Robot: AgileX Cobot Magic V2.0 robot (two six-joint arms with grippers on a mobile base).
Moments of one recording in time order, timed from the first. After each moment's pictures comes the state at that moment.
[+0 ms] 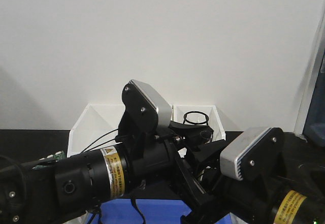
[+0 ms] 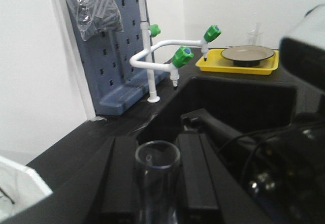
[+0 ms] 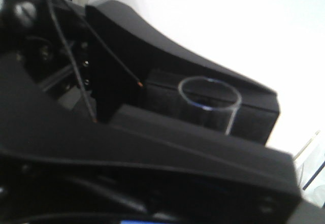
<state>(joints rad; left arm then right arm) -0.69 1.50 -1.13 1.01 -0.39 -0.90 0.57 1.22 -0.69 -0.46 -0.40 0.31</state>
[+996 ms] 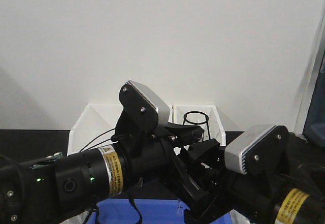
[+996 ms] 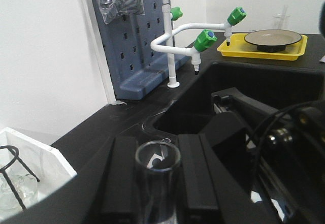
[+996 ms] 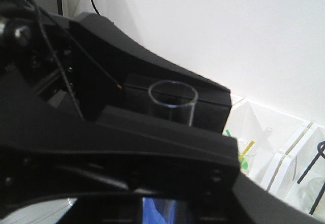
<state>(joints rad) -0.69 1.50 -1.13 1.01 -0.32 -0.89 0.57 1.22 -0.69 -0.44 -0.40 0.32</state>
